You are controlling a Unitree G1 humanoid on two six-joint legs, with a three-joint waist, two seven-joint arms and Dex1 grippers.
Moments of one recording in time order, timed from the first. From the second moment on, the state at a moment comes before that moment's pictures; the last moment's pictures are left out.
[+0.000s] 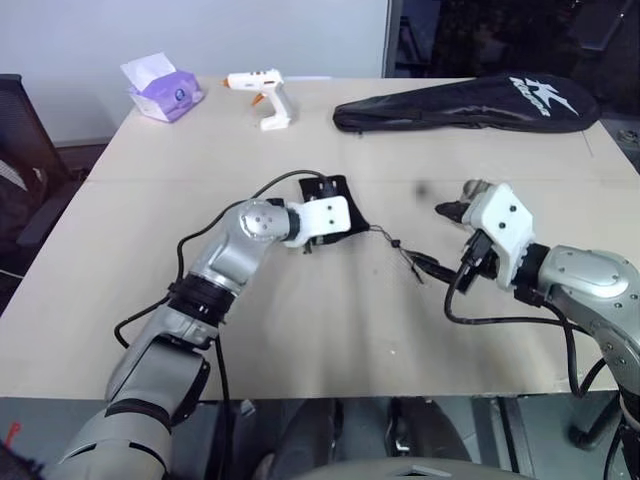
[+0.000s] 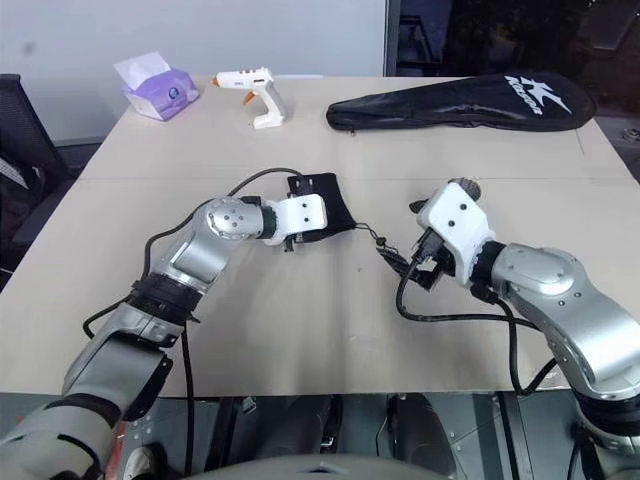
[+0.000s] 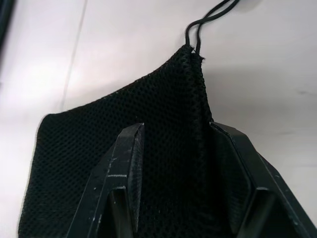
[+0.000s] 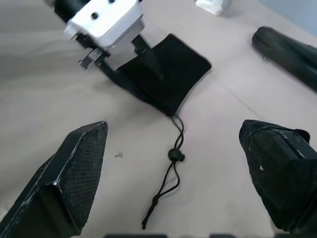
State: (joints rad) left arm -0.78 0.55 -0.40 0.32 0.25 0.09 -0.89; right arm -0.33 -0.70 0.02 -0.76 0.50 0.93 0.51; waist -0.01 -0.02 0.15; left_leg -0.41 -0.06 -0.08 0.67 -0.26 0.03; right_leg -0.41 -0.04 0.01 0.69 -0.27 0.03
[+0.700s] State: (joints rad) left arm -1.04 0.44 -0.21 0.57 -0.06 0.75 -1.12; right arm -0.31 -0.69 0.01 -0.71 0.44 0.91 0.44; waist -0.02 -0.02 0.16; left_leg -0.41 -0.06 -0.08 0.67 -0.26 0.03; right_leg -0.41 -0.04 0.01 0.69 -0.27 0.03
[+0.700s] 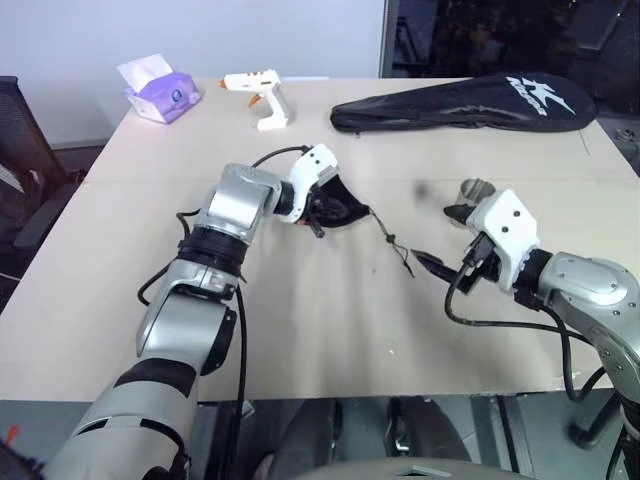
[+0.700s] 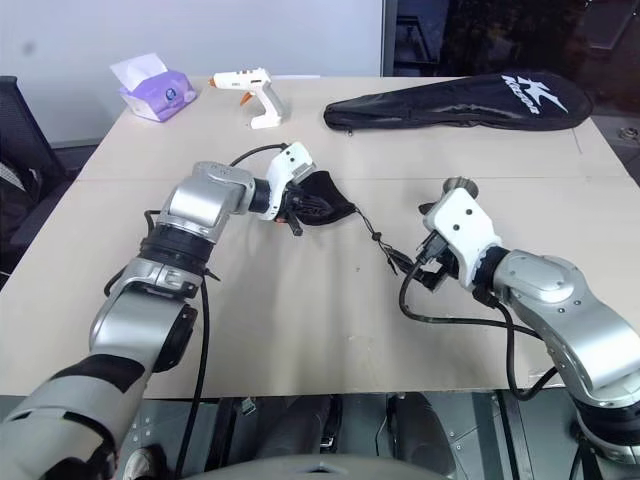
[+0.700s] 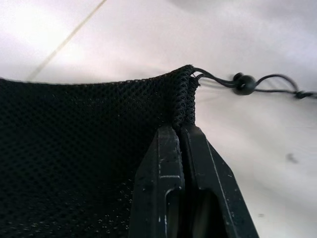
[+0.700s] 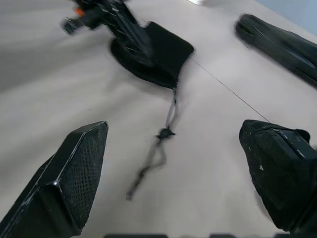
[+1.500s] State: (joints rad) left arm -0.88 0.40 -0.14 0.09 -0.15 0.94 -0.78; right arm -0.64 -0.74 0.23 0.03 0.17 0.75 0.65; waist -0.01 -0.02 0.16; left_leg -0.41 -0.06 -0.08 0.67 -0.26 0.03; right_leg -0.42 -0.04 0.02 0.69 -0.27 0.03
